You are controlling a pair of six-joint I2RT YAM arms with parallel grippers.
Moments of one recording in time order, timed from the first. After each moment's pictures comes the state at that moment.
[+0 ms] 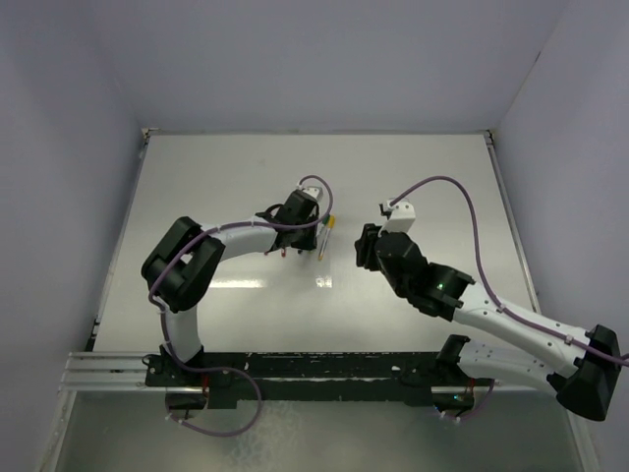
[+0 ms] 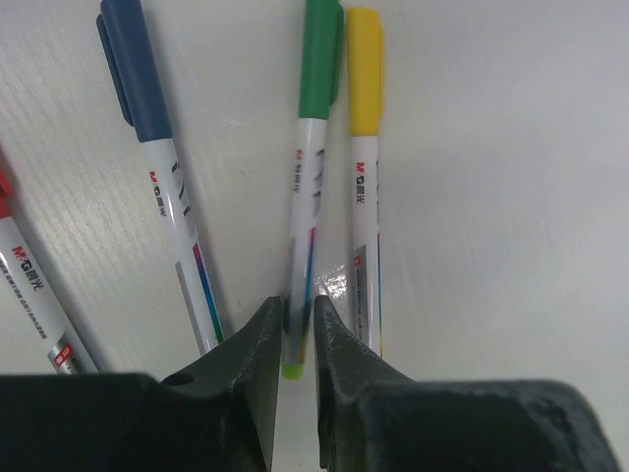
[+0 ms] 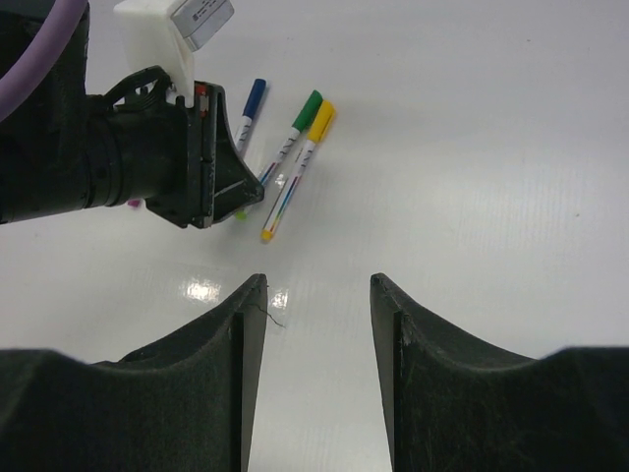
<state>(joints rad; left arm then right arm) -0.67 1.88 1.12 -0.11 -0.03 -0.44 0.94 0.97 0.76 -0.30 0.61 0.53</state>
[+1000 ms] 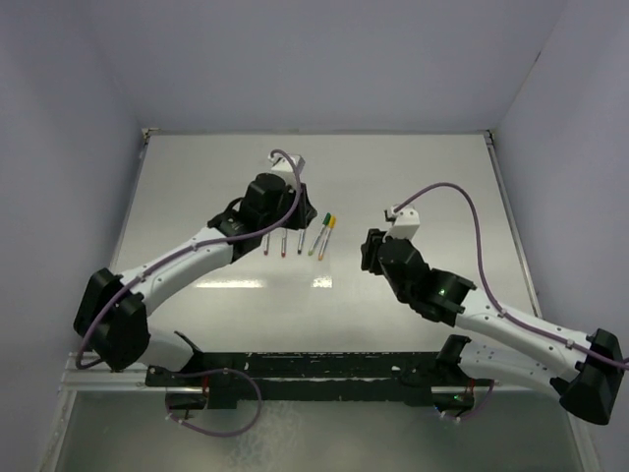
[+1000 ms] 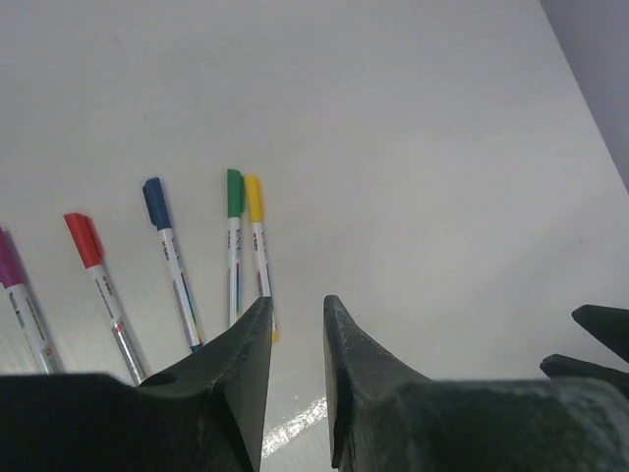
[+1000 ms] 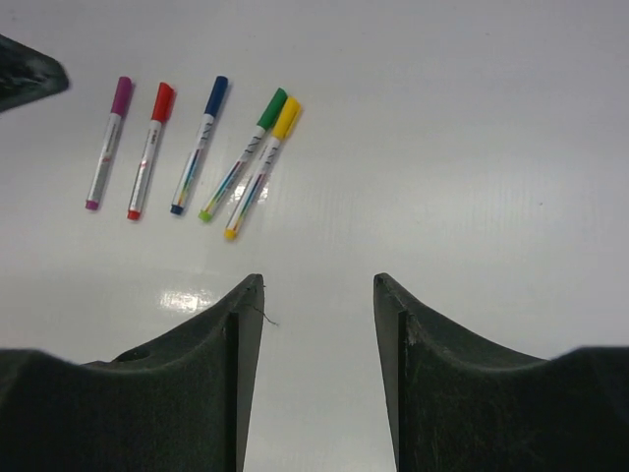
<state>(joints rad) -0.67 1.47 1.06 -0.10 -0.01 -0.44 0.94 0.95 0.71 -0.29 0.65 0.52</state>
